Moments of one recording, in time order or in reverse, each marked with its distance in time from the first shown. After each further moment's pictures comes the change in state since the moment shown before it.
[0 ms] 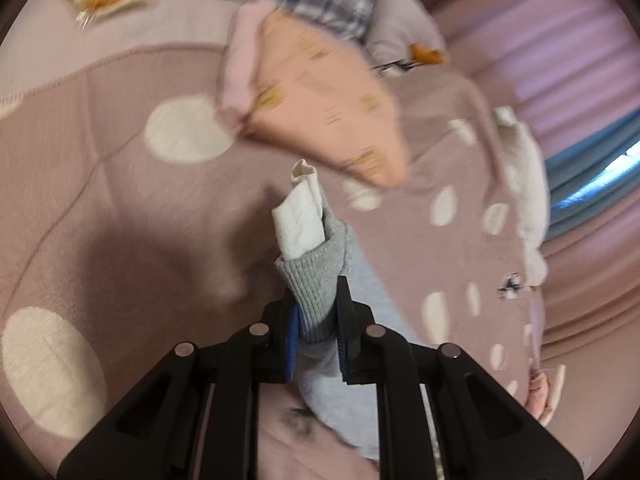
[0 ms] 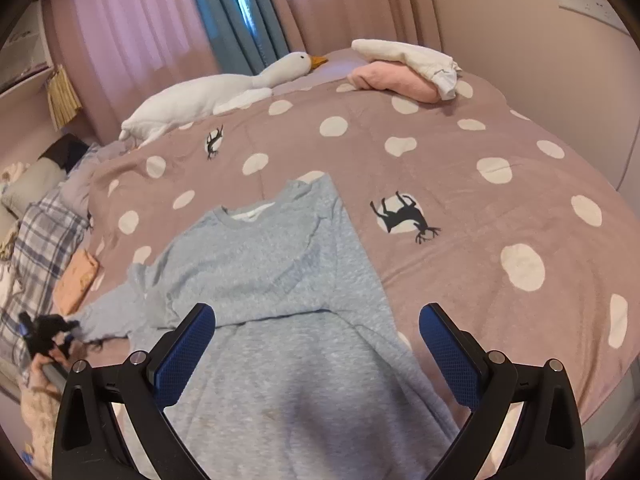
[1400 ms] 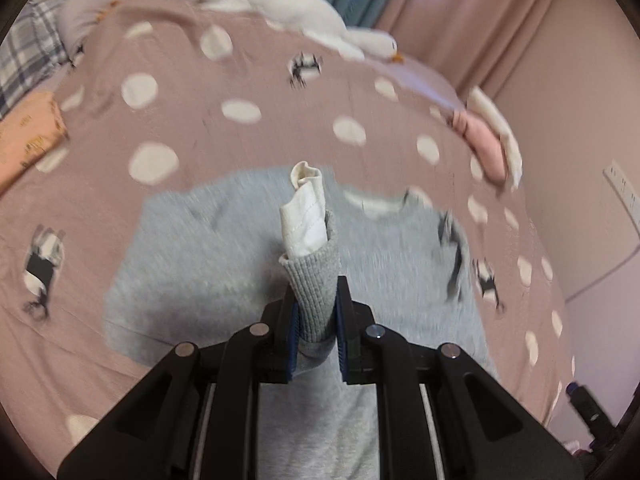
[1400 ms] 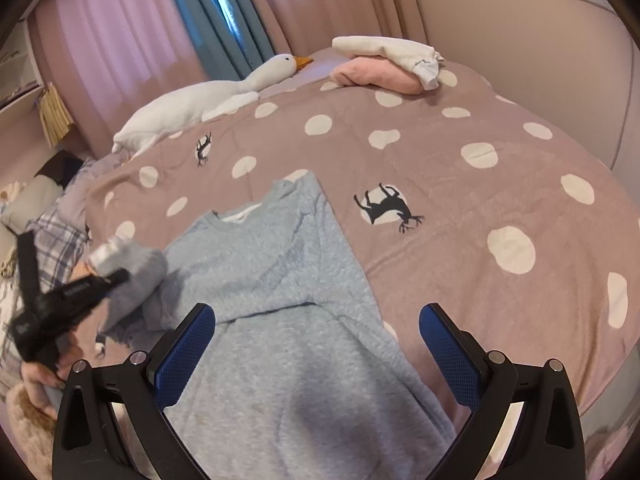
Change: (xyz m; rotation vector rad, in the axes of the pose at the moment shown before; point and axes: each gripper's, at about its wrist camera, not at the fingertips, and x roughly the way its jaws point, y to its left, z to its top) left arm -0.013 -0.199 -0.228 0.829 0.342 -0.215; right arm -0.003 -0.016 -0.008 0.059 0.007 0.005
